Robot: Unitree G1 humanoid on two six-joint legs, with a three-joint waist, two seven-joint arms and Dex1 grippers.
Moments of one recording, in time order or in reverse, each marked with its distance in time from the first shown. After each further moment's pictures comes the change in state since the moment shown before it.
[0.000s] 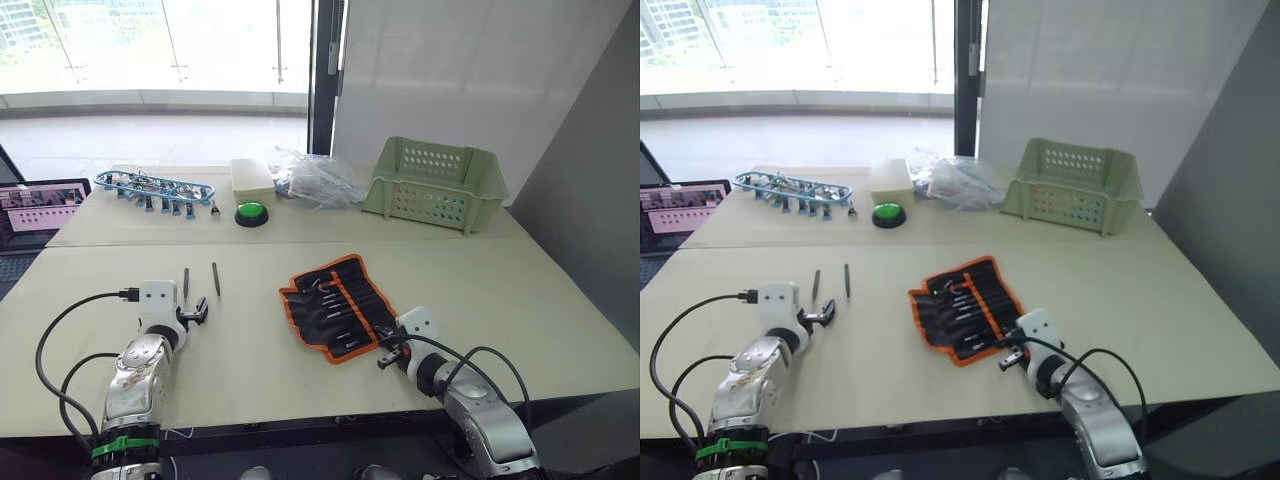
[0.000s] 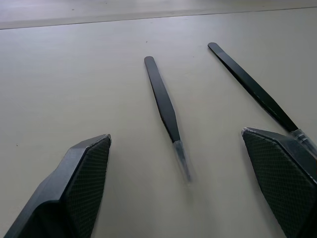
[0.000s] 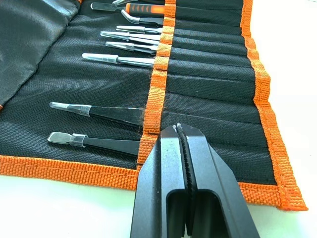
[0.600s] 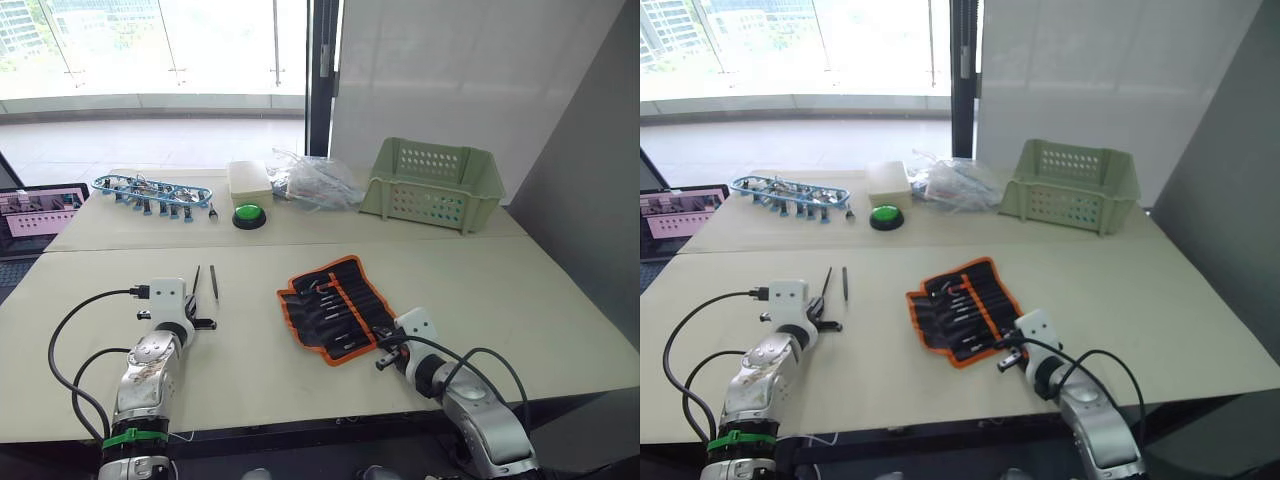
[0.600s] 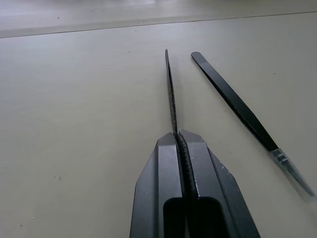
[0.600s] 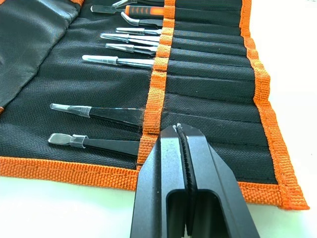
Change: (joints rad) left arm -0.011 -0.015 -0.014 0.020 -0.001 -0.034 0.049; right arm 0.005 0.005 0.007 -0.007 0.000 0.000 0.001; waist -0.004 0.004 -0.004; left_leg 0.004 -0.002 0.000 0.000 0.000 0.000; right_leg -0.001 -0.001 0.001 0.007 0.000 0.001
